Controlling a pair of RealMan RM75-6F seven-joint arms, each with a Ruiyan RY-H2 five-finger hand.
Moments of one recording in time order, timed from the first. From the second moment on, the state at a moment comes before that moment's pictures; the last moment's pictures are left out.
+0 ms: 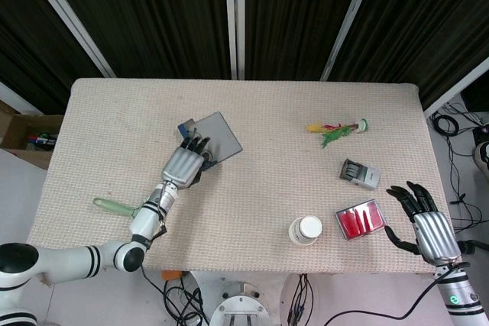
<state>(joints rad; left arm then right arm) -0.81 -1.65 -0.14 -1.43 0.96 0.98 0.68 0.10 -1.19 -0.04 -1.54 -1.66 1.50 0.20</state>
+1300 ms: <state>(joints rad) -0.95 -1.72 -0.33 -1.06 0.66 0.85 0.61 0.07 -1.17 -0.03 -1.55 -1.64 1.52 0.19</state>
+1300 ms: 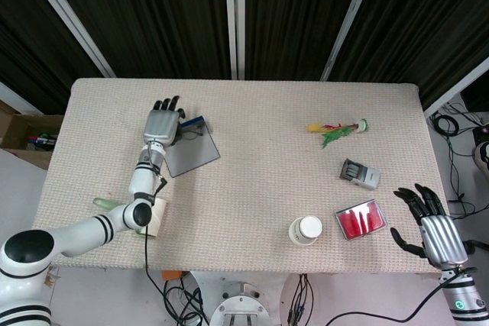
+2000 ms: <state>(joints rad) -1.04 -1.77 -0.33 -1.00 0.52 0.69 0.67 0.09 -1.18 -0.02 -1.56 -1.62 1.47 0.18</state>
